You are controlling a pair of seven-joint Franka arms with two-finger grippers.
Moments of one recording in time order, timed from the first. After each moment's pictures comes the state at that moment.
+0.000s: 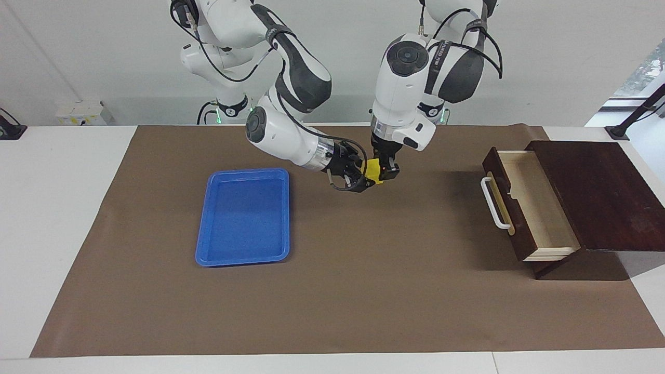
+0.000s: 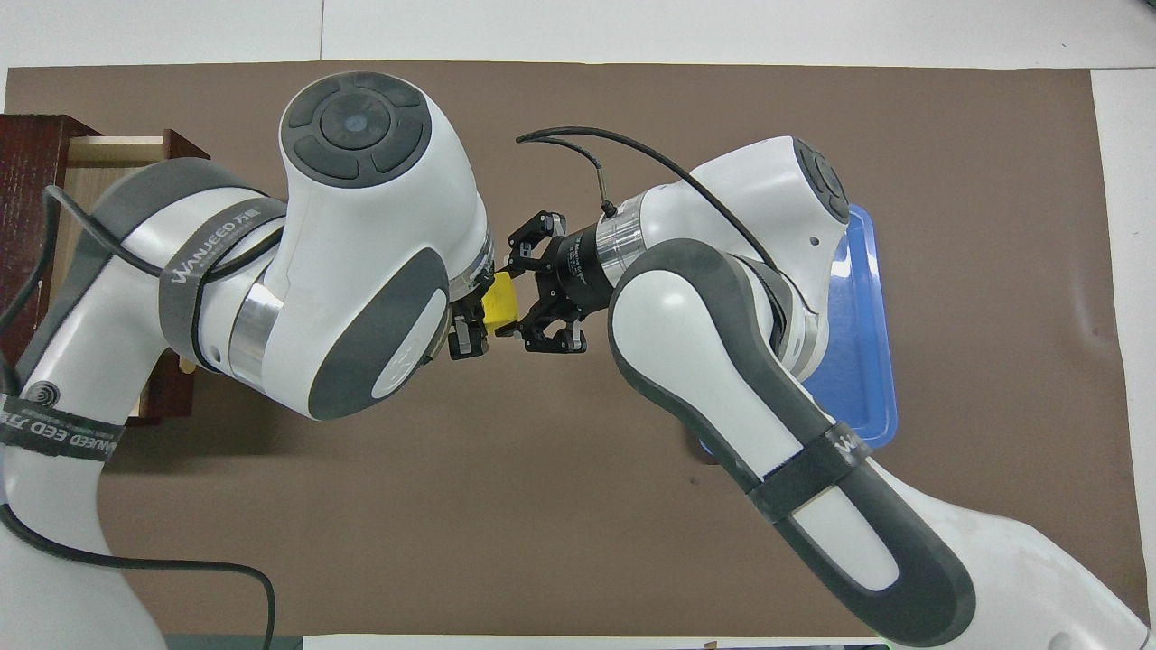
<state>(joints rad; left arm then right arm) -0.61 0.27 0.03 -1.45 -0.04 1.65 -2.24 0.39 0.35 0.12 -1.63 0.88 2.10 1.53</state>
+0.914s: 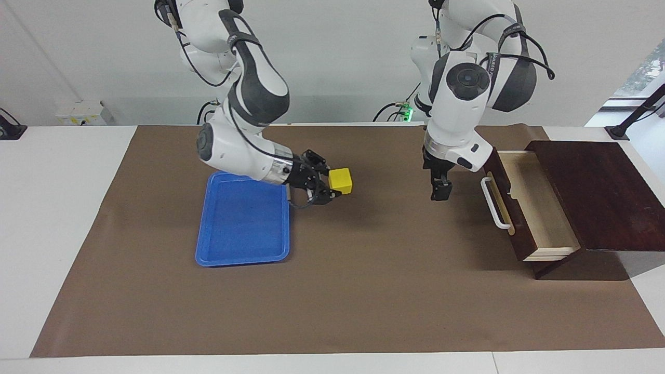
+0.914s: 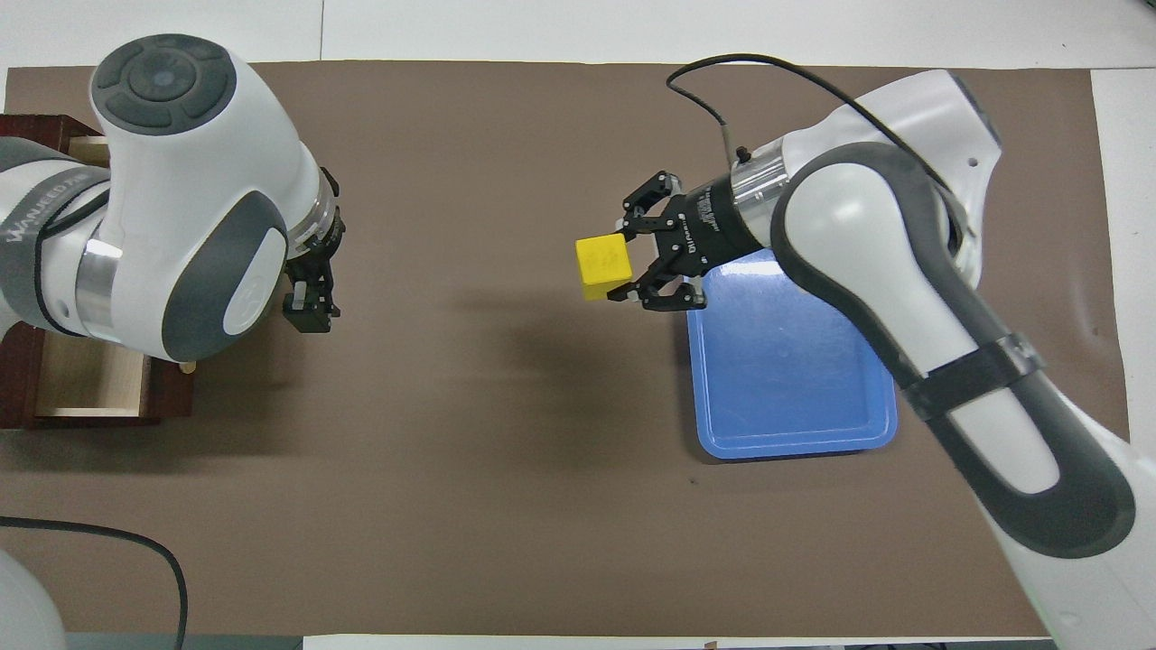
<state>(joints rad) -0.44 0.21 0.08 -1.61 0.09 1.72 -1.87 0.16 0.36 0.10 -1.61 0.82 1.85 1.48</state>
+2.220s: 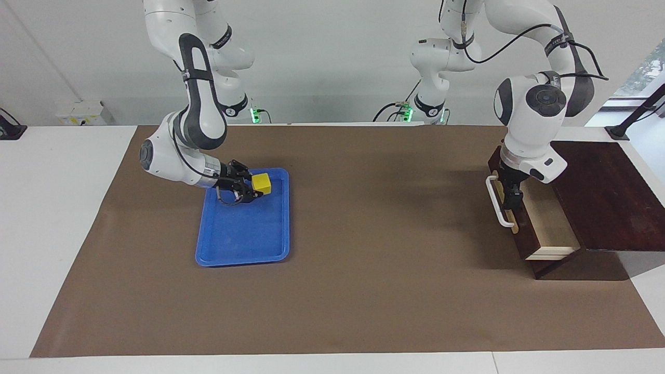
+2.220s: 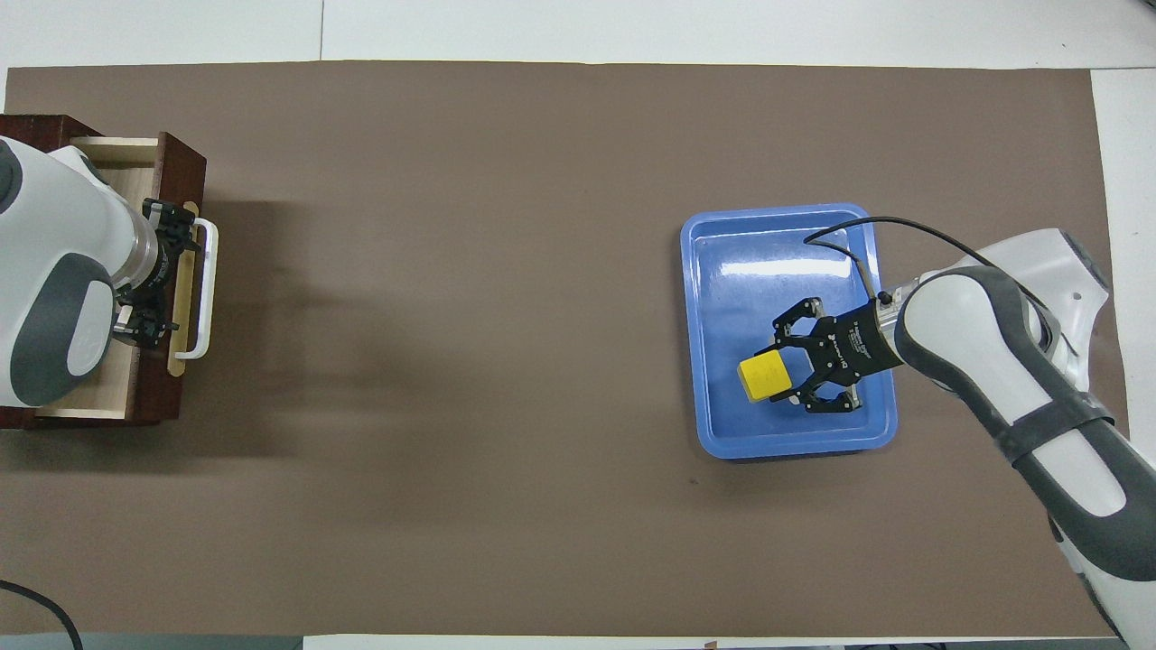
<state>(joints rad) -0.16 0.08 0.08 -1.93 0.23 2.01 -1.47 -0.07 0.15 0.11 -2.23 0.69 2.00 0.92</state>
